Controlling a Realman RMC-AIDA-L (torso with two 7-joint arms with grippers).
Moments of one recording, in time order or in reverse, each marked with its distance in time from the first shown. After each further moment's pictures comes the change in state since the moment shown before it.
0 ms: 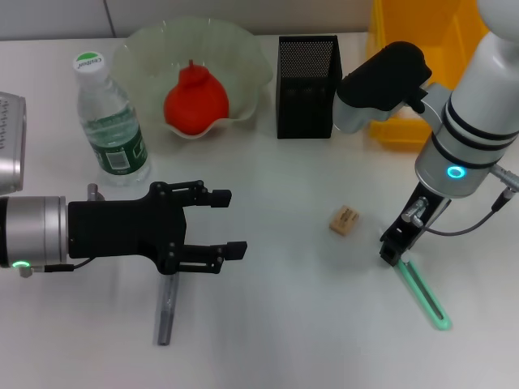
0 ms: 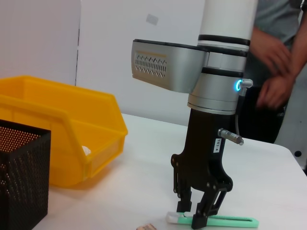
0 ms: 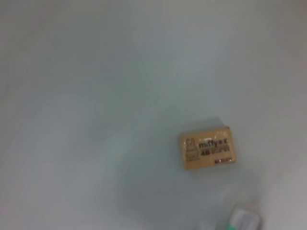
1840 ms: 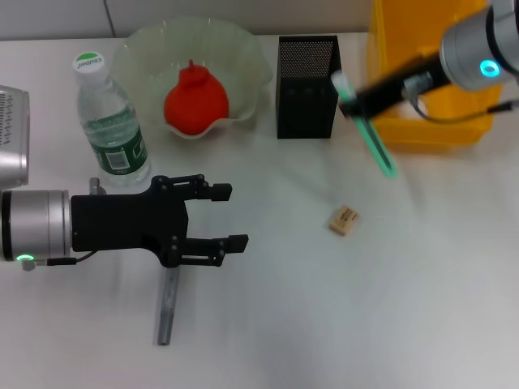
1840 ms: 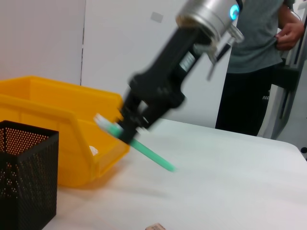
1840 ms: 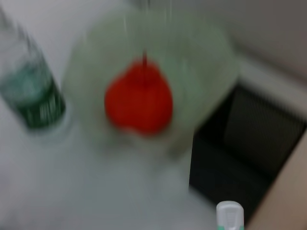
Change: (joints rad) left arm -0.011 -0.001 0.000 0.000 0.000 -0.023 0.003; right arm -0.218 -0.006 0.196 -0.485 0.116 0.179 -0.091
